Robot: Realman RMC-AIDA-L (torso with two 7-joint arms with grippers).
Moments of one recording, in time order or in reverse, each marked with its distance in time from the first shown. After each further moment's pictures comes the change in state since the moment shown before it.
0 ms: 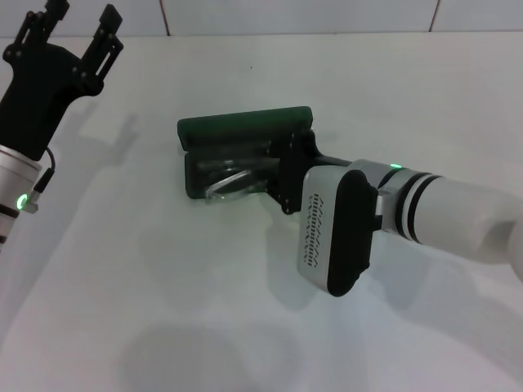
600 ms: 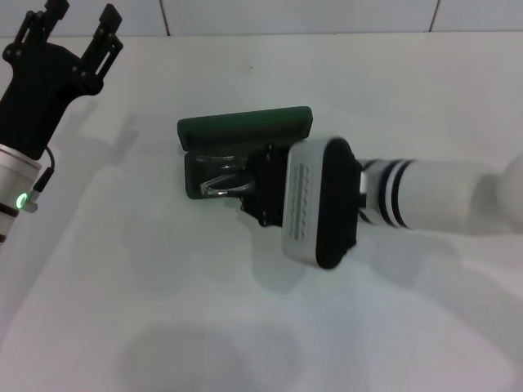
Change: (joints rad) left arm -0.002 0.002 0.000 0.000 0.000 -0.004 0.000; right arm 0.119 0.000 0.050 0.076 0.218 -0.208 0.001
